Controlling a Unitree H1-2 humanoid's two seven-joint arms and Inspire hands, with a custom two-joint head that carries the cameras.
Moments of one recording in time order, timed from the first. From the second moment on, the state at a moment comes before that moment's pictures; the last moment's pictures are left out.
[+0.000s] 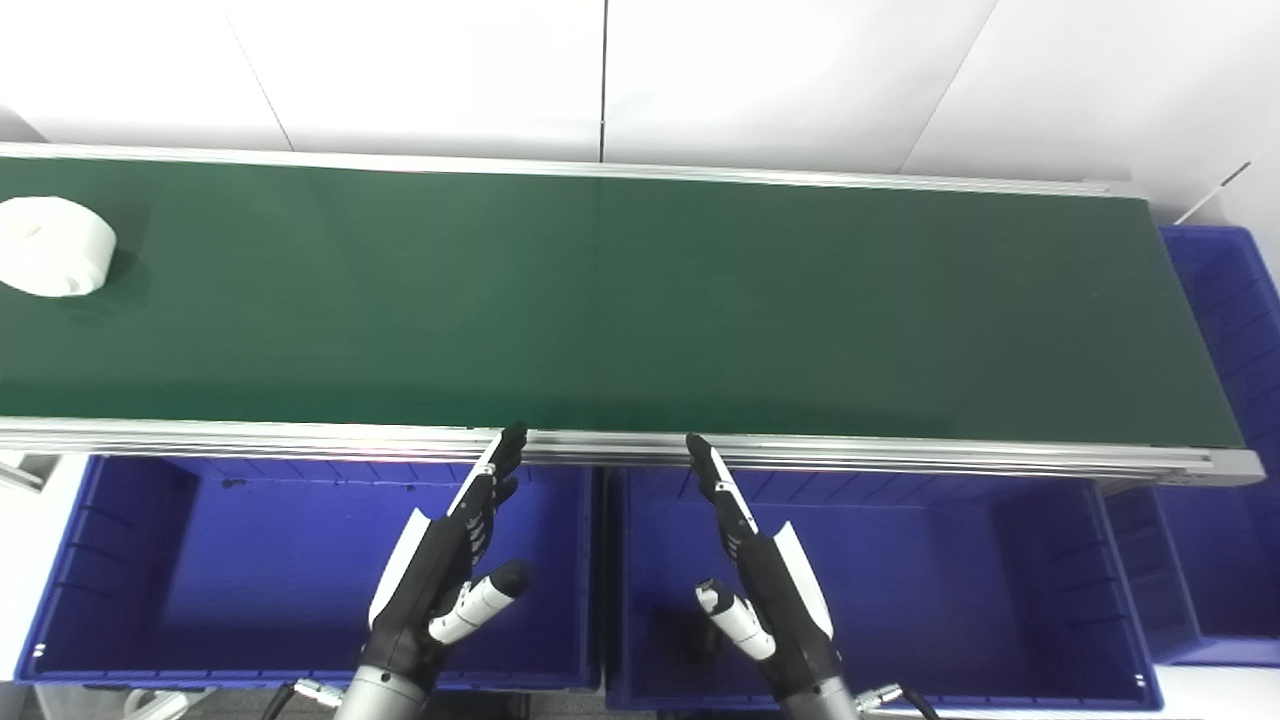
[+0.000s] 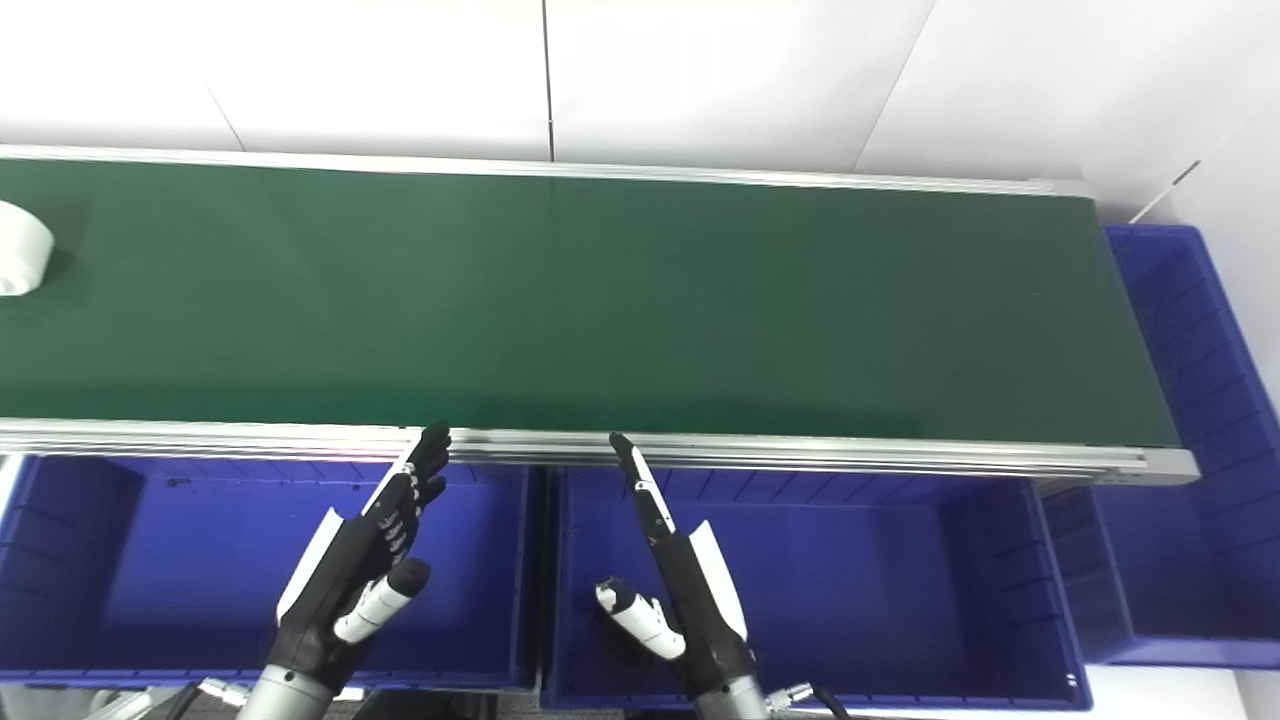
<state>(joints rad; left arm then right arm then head) 0.57 0.09 -0.29 -0.27 0.09 -0.15 -0.17 0.54 -0.05 0.37 -0.08 -0.26 -0.37 -0.01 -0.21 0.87</state>
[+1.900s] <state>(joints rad) 0.56 0.05 -0.33 -0.10 0.10 -0.31 -0.16 0.52 -0.14 0.37 0.05 -0.20 -0.41 -0.04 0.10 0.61</state>
